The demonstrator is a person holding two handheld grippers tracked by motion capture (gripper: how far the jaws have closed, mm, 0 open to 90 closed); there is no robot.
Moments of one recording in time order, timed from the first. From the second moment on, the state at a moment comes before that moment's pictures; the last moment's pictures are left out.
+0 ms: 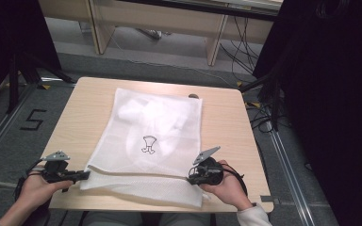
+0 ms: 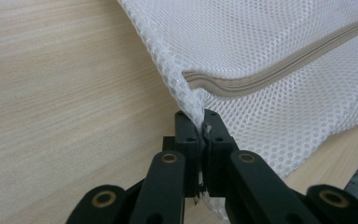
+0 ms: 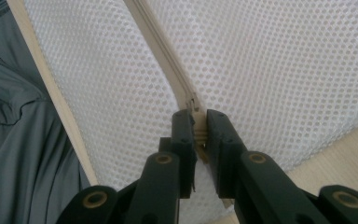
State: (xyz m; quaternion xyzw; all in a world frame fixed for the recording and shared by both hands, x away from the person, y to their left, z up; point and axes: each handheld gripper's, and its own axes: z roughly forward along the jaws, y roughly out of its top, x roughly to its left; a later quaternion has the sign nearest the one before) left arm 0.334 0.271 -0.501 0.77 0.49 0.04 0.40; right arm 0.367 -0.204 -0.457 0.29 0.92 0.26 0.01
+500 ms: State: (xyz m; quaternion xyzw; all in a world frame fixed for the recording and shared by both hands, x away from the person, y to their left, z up) left arm 0.334 0.272 -0.500 0.80 0.47 0.06 0.36; right arm 0.366 -0.232 -0.462 0.33 0.91 0.24 0.03
